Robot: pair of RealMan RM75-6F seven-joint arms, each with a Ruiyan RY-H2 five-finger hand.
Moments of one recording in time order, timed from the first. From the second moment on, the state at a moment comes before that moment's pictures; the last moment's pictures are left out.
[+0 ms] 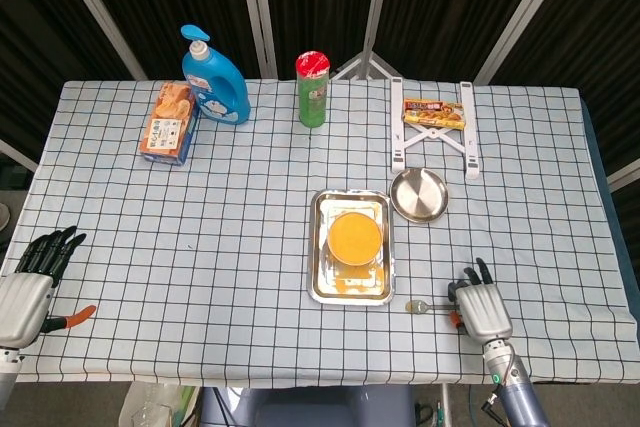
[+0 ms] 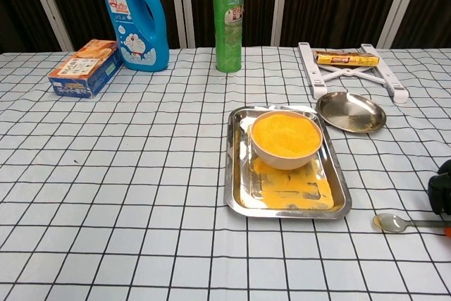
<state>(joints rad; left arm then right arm) -0.10 -1.12 0.02 -1.61 1.60 1.48 -0.05 0.21 -1.52 0.02 -1.49 -1.35 1.21 -0.51</state>
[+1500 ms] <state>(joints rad) -0.10 -1.12 0.02 -1.61 1.60 1.48 -0.05 0.22 -1.54 0.00 -1.46 -1.35 1.22 -0.49</state>
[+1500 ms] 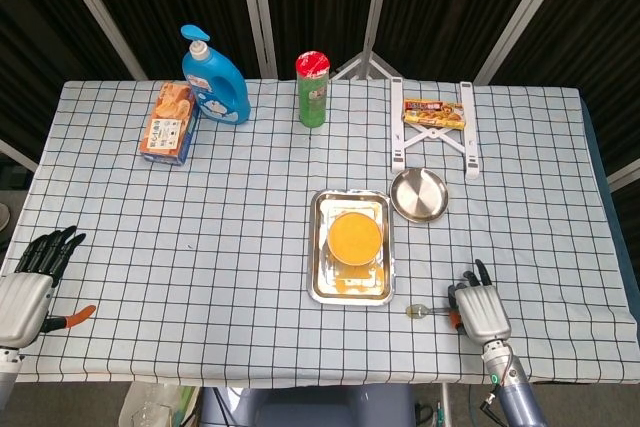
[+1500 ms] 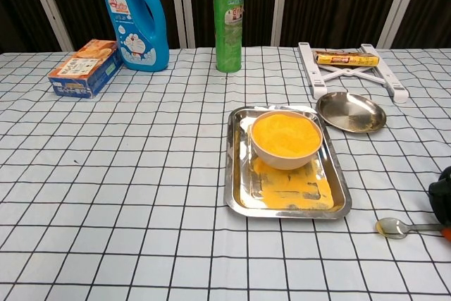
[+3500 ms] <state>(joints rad) -0.12 -1.10 0.03 -1.61 1.62 1.46 -0.14 0.67 -1.72 0.27 -1.60 -0.87 1.26 -1.09</state>
